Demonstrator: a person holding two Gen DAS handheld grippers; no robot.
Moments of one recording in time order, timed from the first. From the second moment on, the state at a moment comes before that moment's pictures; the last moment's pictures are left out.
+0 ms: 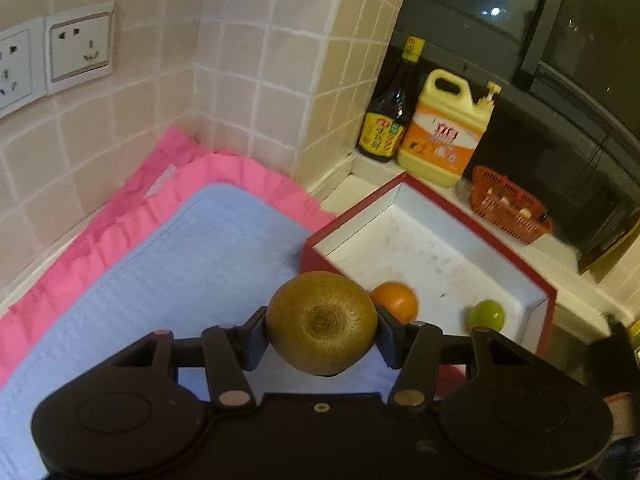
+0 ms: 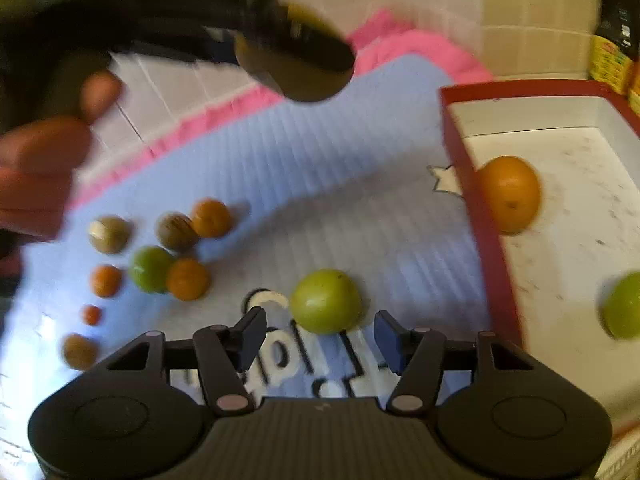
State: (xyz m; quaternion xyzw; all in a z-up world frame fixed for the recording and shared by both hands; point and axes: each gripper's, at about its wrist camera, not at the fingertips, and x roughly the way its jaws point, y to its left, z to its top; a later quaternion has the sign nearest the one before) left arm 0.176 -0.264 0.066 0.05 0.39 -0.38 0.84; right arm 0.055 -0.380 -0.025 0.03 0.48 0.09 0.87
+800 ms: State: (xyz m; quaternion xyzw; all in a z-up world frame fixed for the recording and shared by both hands) left arm 0.211 -0.408 0.068 0.11 0.35 -0.44 0.81; right arm 0.059 -0.537 0.059 0.12 0.39 -0.12 0.91
